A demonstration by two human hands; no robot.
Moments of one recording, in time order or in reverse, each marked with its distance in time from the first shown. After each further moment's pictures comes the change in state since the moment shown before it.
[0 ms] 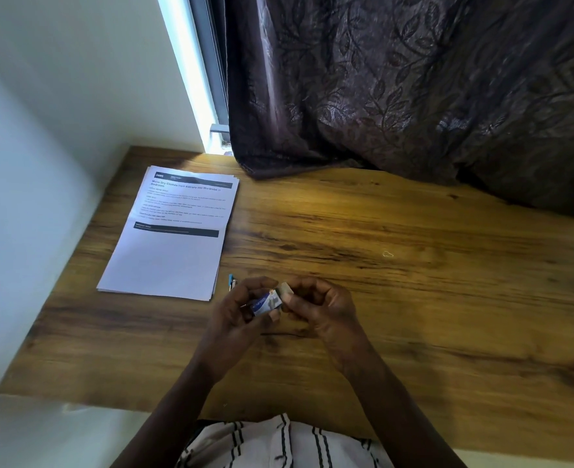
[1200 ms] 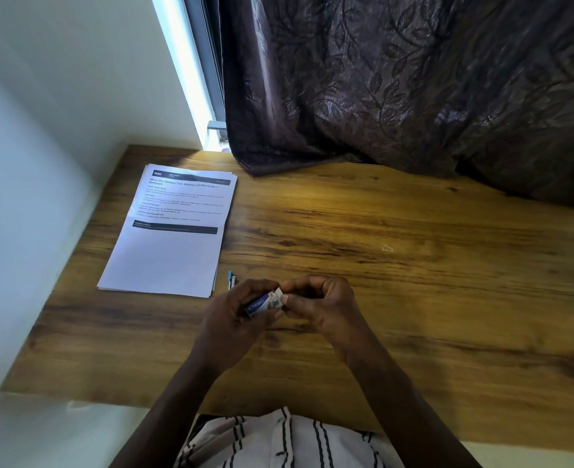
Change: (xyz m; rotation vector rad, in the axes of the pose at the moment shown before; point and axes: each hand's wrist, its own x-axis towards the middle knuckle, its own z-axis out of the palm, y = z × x) left_hand -0.002 0.008 -0.005 0.478 0.010 0.051; right_hand -0.002 -0.008 -0.003 -0.204 -0.041 0.001
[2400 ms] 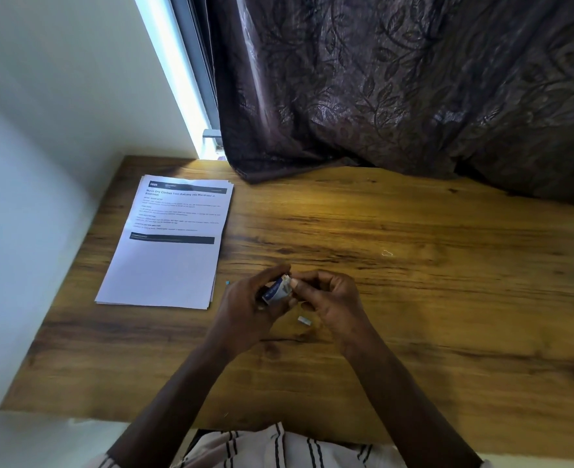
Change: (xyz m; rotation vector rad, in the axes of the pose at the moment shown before) left_hand 0.042 0.018 0.011 0.196 -0.060 0.015; right_hand 0.027 -0.001 -0.008 0.058 0.127 0.018
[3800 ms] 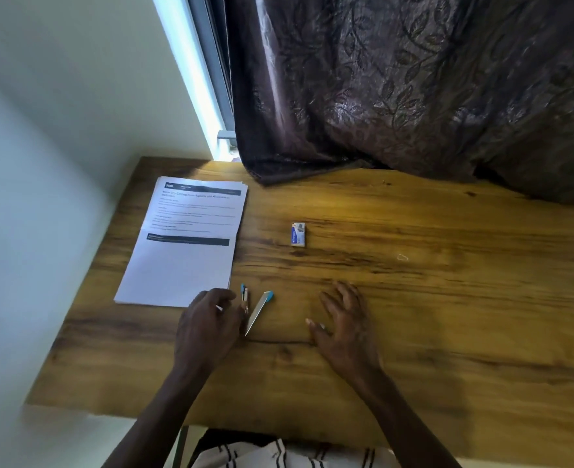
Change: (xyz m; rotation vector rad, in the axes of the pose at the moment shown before) left_hand -0.034 -0.054 -0.039 0.412 0.290 -0.314; right_hand 0.004 0.072 -0.012 -1.118 0.091 -0.277
